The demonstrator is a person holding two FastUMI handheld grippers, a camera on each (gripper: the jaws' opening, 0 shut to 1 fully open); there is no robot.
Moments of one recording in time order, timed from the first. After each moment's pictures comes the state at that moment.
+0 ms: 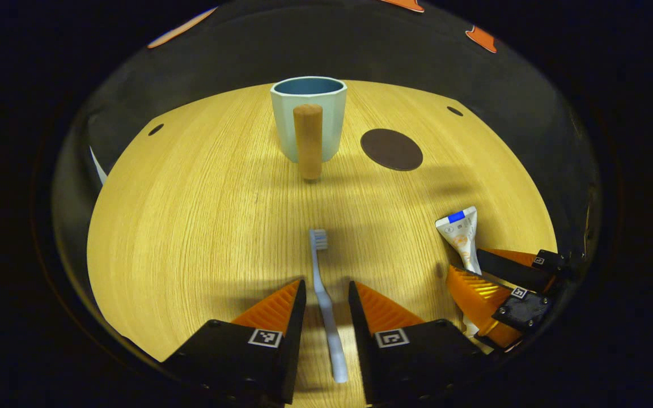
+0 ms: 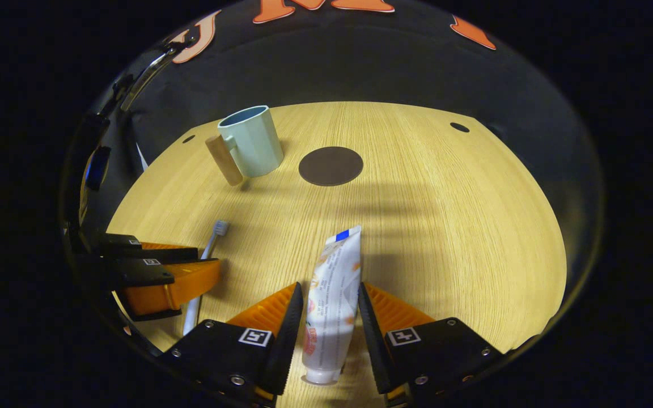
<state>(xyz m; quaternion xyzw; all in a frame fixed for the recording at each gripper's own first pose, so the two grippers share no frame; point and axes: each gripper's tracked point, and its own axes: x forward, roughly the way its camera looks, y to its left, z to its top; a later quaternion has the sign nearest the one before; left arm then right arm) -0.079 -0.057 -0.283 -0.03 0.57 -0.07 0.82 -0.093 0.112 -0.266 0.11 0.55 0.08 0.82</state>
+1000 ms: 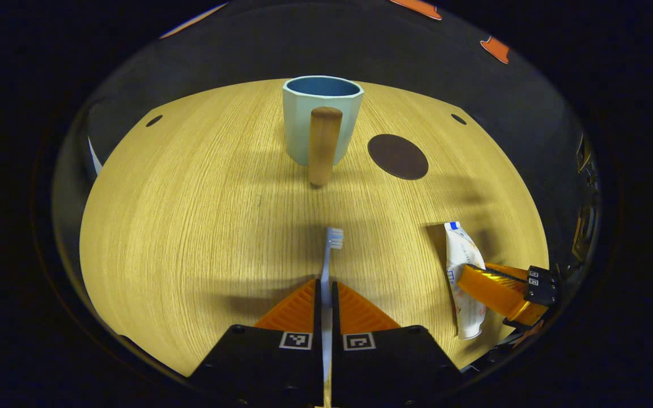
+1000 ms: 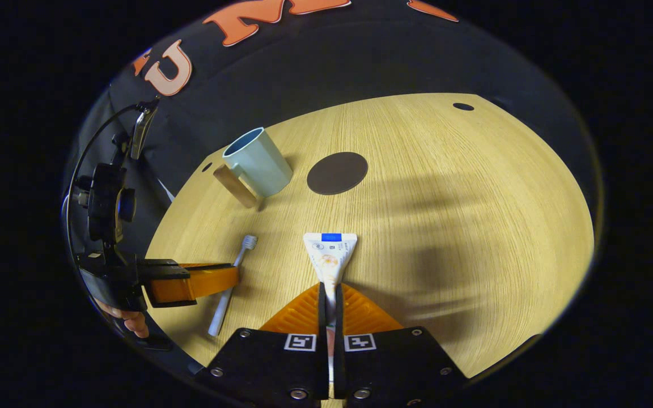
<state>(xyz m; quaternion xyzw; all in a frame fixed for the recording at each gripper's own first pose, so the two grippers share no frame) -0.064 -0.056 -0.273 -0.07 0.56 -0.09 0.82 -0.088 0.101 -0.253 0.22 0.53 0.12 0.81</state>
